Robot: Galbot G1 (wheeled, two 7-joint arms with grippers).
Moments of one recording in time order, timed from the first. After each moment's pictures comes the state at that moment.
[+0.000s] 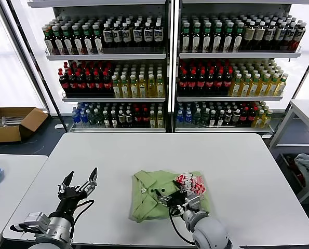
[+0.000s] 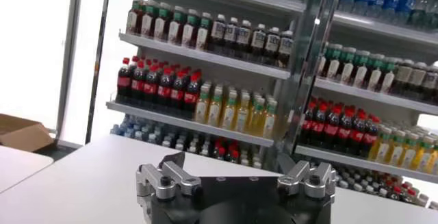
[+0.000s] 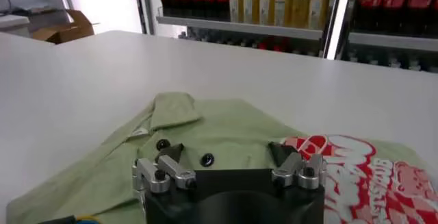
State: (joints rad) left arm 1.56 -1.30 -0.64 -2.25 -0.55 0.29 -0.12; right arm -1.15 1.22 0.08 1.91 0.31 -0.53 0.04
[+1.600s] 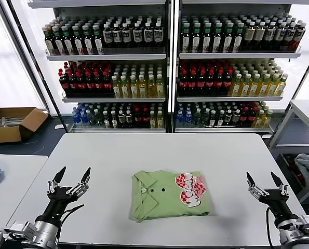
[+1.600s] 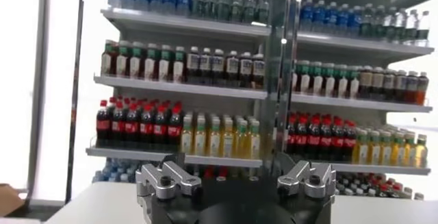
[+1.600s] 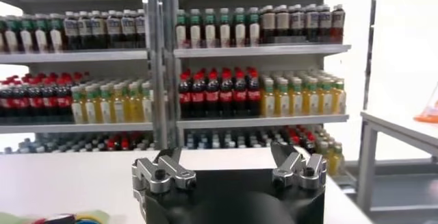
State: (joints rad) left arm 1.58 -1.38 -0.81 -2.21 -0.41 0.18 0.23; right arm -1.57 1.27 0.92 2.08 0.43 -0.20 -0.17
